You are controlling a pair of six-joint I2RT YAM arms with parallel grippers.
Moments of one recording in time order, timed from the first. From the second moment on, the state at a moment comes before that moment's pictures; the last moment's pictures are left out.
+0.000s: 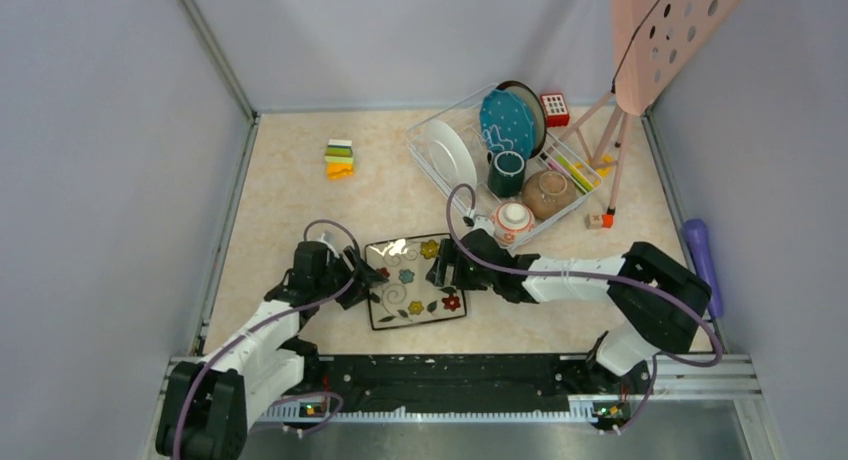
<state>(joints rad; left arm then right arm) -0.22 0.90 0.24 -0.13 0.38 -0.92 0.96 1.55 0.68 0.14 0.11 0.92</state>
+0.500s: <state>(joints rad) -0.23 0.97 0.26 -0.11 0.36 -0.86 0.95 1.53 0.67 0.11 0.12 0.89</state>
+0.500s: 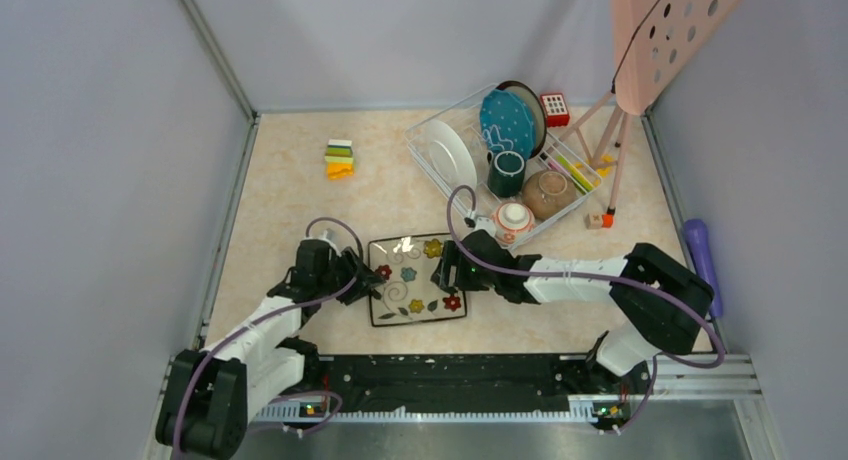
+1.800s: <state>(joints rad) -0.24 0.73 0.50 -0.62 0.28 -0.92 1.09 1.07 0.65 0.03 0.15 0.21</state>
